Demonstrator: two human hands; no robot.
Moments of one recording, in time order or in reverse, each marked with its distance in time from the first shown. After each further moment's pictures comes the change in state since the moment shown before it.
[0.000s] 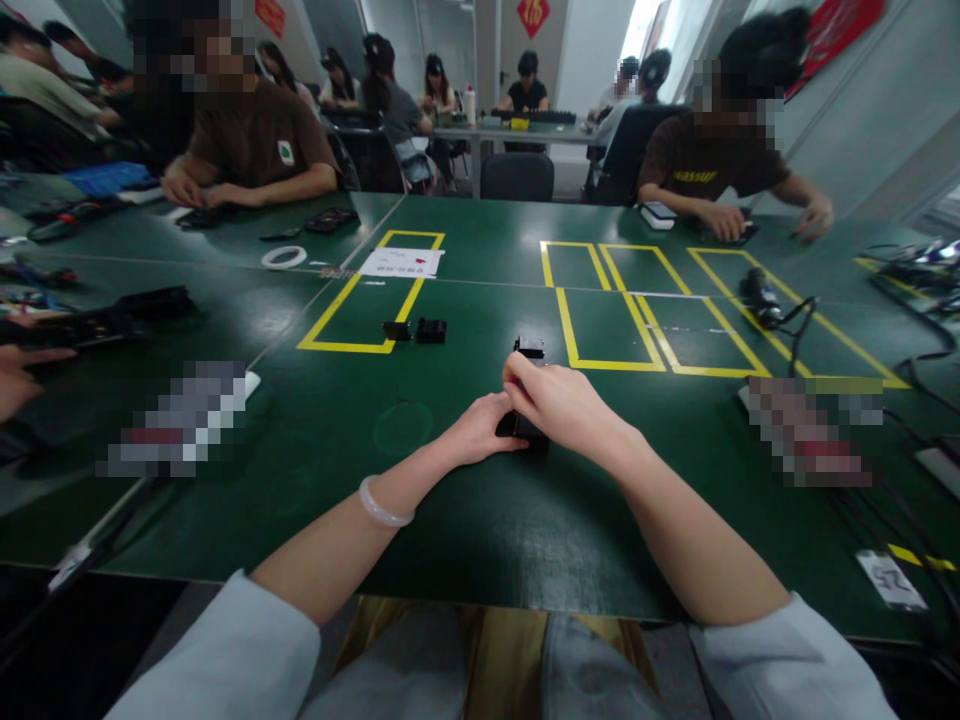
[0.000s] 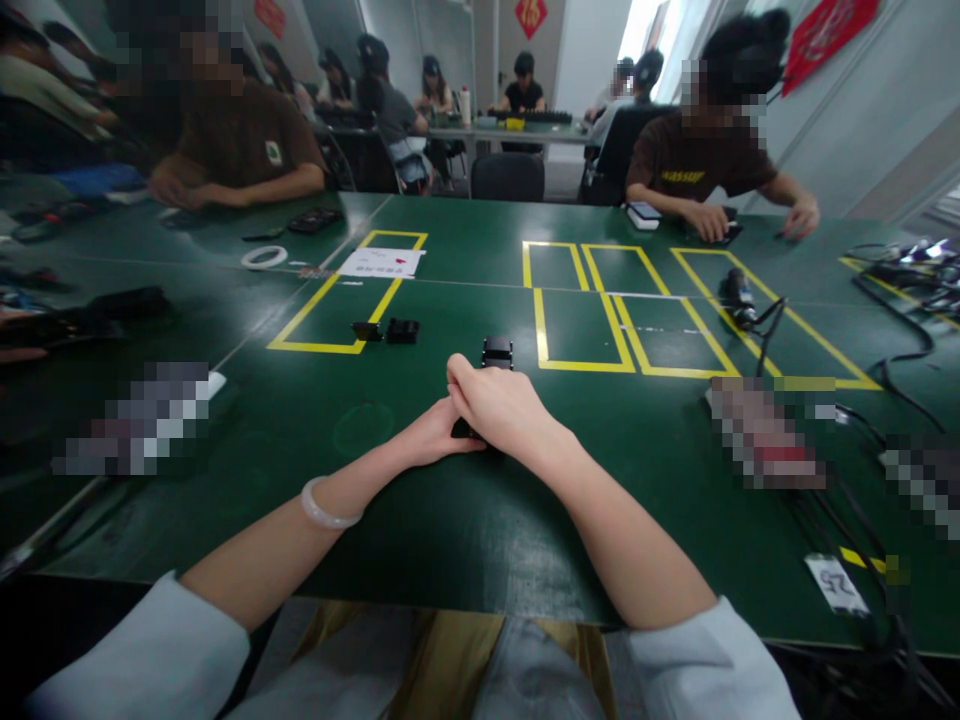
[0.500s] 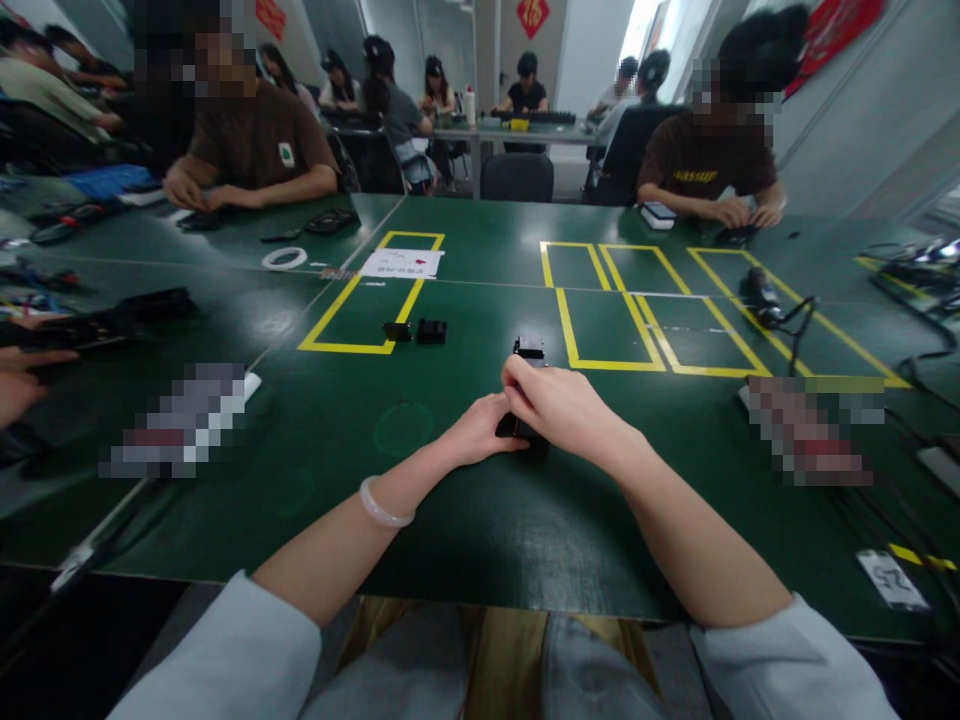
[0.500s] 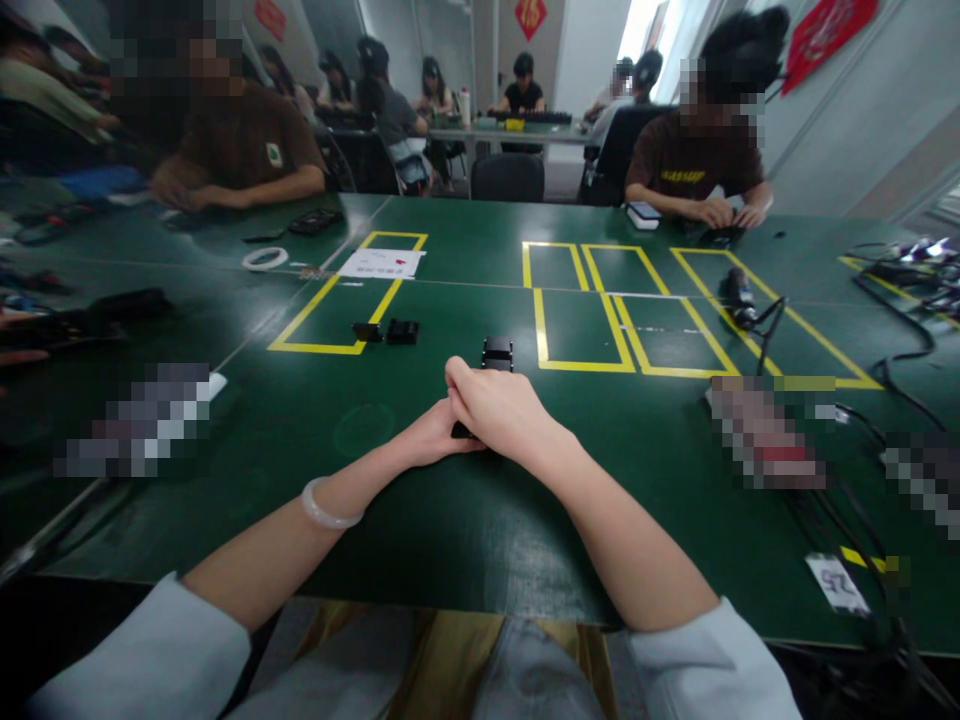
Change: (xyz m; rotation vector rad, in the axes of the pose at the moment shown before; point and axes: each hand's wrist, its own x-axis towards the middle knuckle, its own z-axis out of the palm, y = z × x) left_hand 0.000 -0.002 0.001 -0.017 -0.009 -0.021; right_hand -0.002 -0.002 -0.002 0.016 0.004 -0.024
